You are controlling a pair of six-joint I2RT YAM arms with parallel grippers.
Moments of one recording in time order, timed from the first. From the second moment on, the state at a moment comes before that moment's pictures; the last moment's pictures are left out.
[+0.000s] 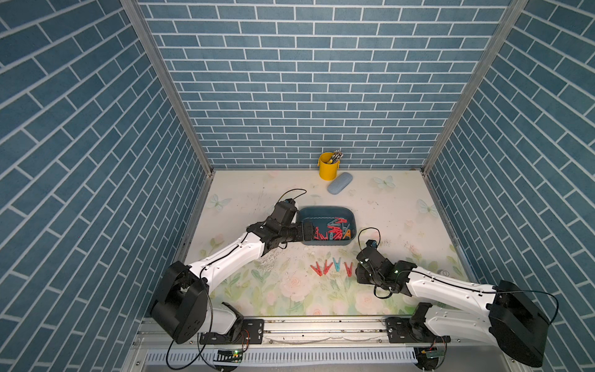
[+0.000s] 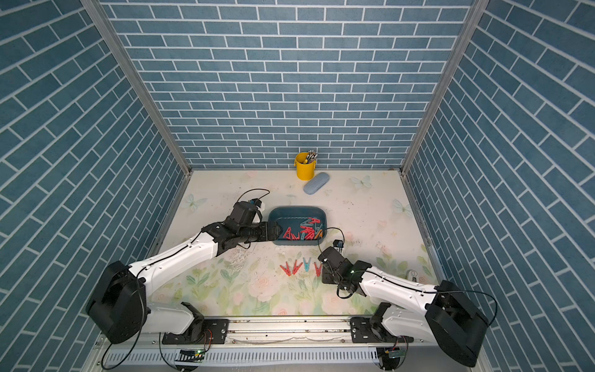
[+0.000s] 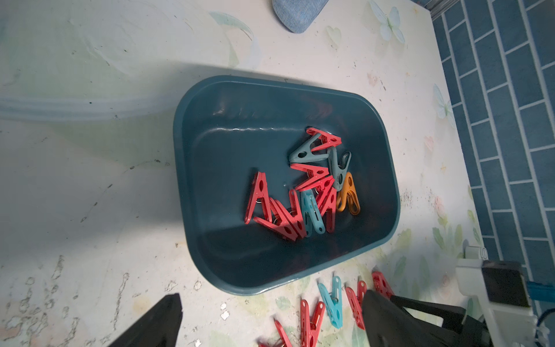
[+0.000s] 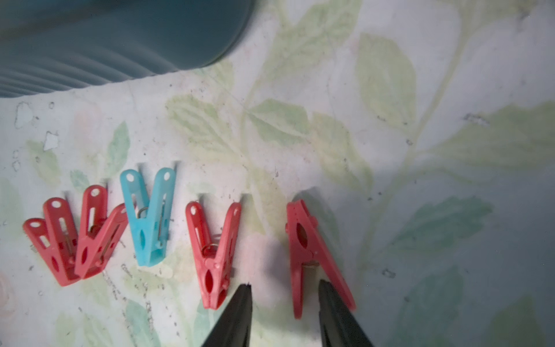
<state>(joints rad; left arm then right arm) -0.61 1.40 0.92 -0.33 0.12 -0.60 0.92 1.13 0.48 -0.43 0.18 0.85</state>
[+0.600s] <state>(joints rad) -0.70 1.67 1.19 -0.33 0.02 -0.53 0.91 1.11 0.73 -0.47 0.26 0.73</state>
